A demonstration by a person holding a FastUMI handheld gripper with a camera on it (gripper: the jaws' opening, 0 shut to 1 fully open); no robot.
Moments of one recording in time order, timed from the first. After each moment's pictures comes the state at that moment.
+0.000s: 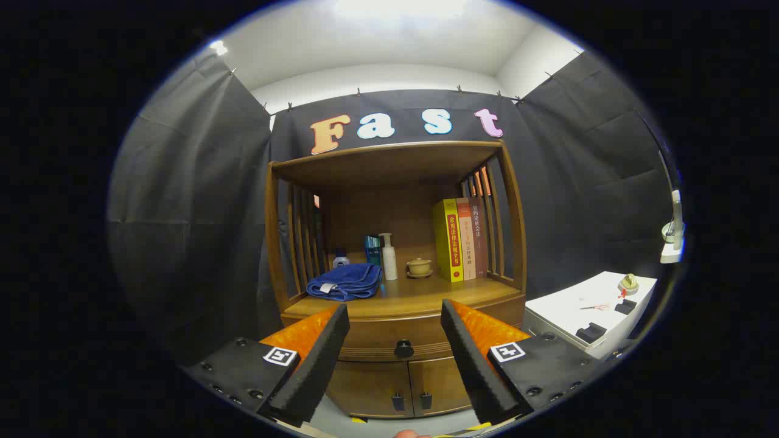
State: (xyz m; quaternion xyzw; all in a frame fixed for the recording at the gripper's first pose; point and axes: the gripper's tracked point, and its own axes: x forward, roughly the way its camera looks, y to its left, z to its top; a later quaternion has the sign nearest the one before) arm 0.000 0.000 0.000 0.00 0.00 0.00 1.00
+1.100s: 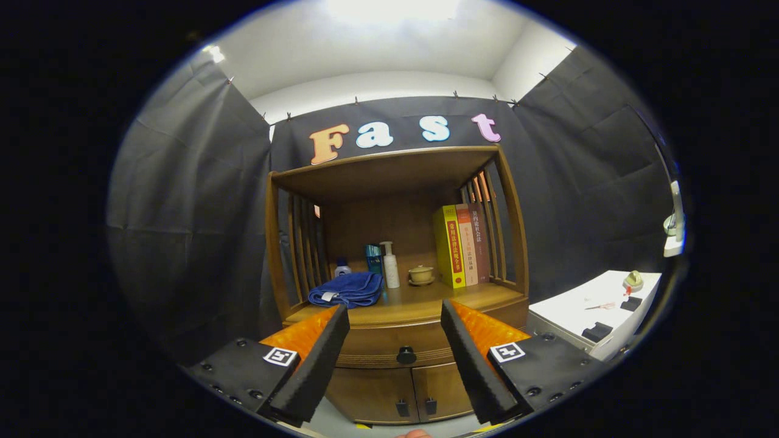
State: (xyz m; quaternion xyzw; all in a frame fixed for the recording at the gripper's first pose) arm 0.011 -0.006 -0.007 0.02 -0.02 0.01 1.00
